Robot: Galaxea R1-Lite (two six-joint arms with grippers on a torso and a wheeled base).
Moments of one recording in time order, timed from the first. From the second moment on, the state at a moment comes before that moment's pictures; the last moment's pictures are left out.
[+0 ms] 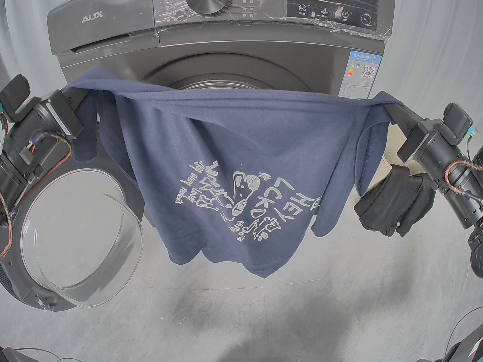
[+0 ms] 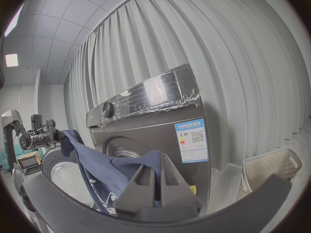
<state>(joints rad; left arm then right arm) -0.36 1.29 -0.70 -0.99 -0.03 -0.11 0.47 1.49 -0.61 -1.29 0.02 0.06</state>
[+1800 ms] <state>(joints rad) -0.69 1.58 -0.97 -0.99 0.01 -0.17 0.71 2.06 -0.70 -1.35 0.06 0.09</state>
